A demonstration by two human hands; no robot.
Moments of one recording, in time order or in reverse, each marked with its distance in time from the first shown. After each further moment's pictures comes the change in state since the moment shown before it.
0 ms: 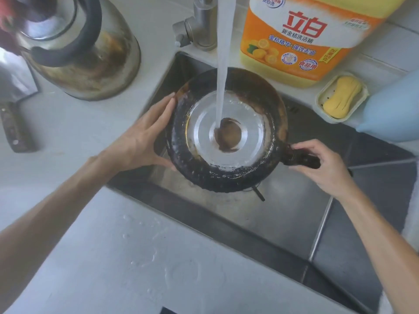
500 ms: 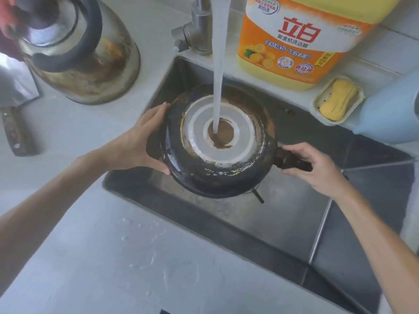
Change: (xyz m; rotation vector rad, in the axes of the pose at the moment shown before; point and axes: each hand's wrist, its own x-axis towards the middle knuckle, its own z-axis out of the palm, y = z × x) left_hand -0.005 -0.003 -0.013 -0.297 -0.184 -0.236; right_hand 0.002 -0.010 0.001 0.085 -0.126 0.039
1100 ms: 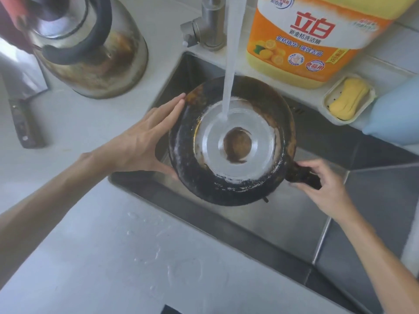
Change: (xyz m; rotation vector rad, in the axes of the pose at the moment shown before) left_hand -0.008 0.013 -0.001 0.314 0.118 0.275; right_hand -0.035 0.017 0.025 0.008 0.171 -0.011
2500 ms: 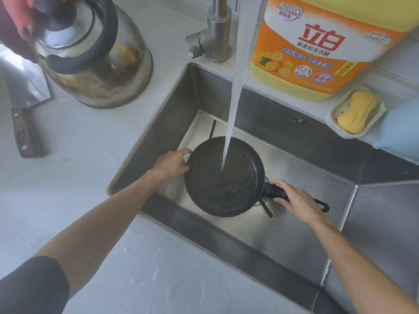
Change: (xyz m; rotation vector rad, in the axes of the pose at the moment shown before) left_hand 0.035 -0.061 0.135 -0.146 -0.283 -0.765; right_hand 0.029 0.083 0.059 -0.528 -0.303 0.086
